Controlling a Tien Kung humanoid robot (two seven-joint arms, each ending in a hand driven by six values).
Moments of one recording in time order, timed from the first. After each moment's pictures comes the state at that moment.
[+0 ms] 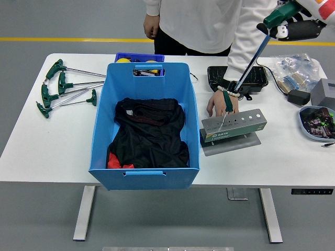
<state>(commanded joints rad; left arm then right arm) -0.07 0.05 -0.97 -0.18 0.51 0.28 0.06 0.96 -0.70 0.76 1.36 -1.73 -0.13 0.31</state>
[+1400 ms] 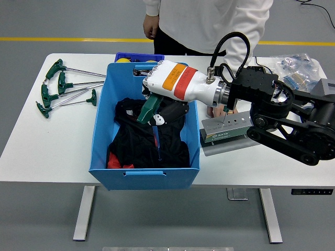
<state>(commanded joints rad) -0.08 0.06 -0.97 -0.18 0.53 0.27 0.07 1.11 -0.31 0.31 1.34 -1.85 -0.06 0.14</state>
